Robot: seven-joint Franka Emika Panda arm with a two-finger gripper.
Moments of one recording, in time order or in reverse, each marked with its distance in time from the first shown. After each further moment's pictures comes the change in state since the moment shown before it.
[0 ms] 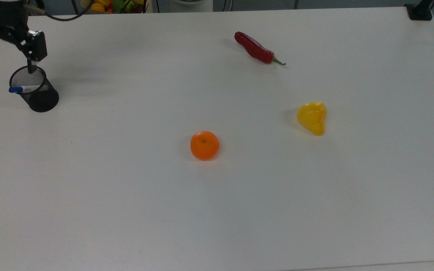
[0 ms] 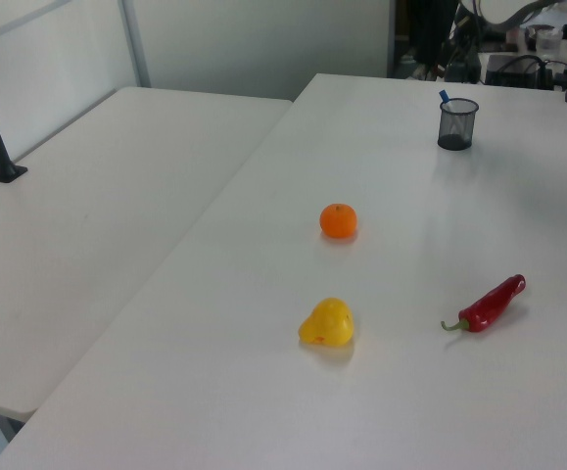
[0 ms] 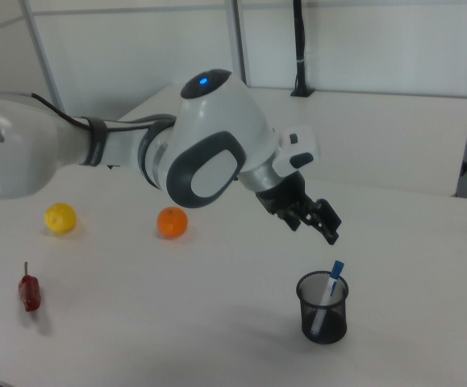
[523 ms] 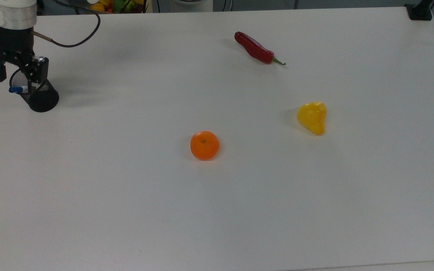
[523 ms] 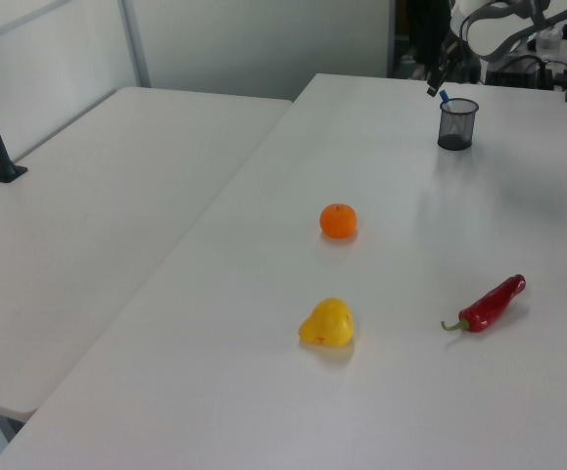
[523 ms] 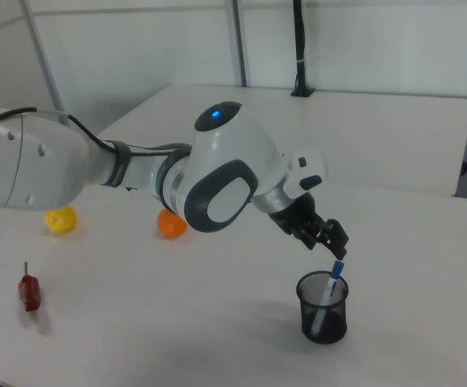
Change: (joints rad) arm -0.004 0.103 -0.001 -0.002 0.000 0.128 0.000
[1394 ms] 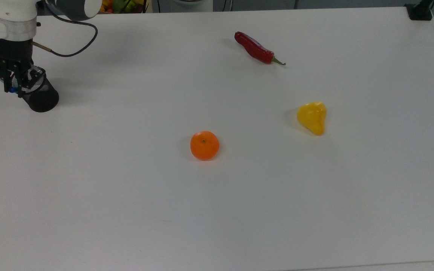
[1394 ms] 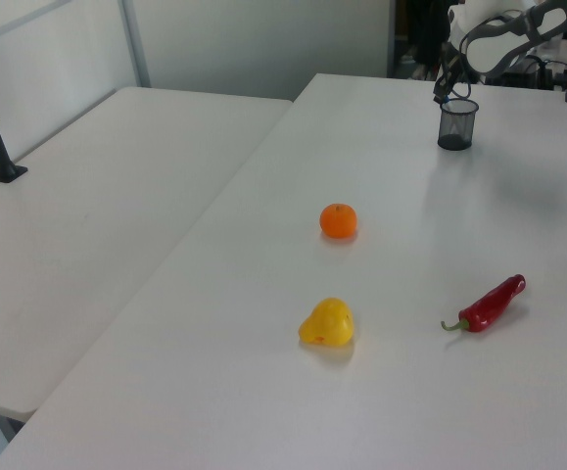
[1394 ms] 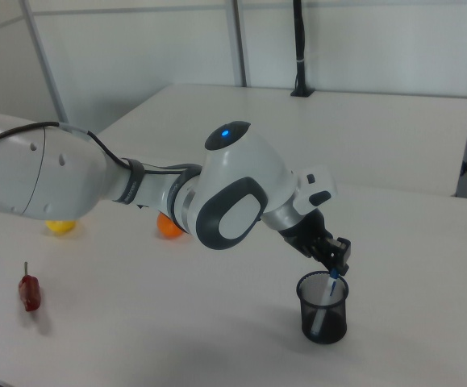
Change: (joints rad) arm -0.024 0.056 -0.002 -0.001 -0.051 0.049 -0.012
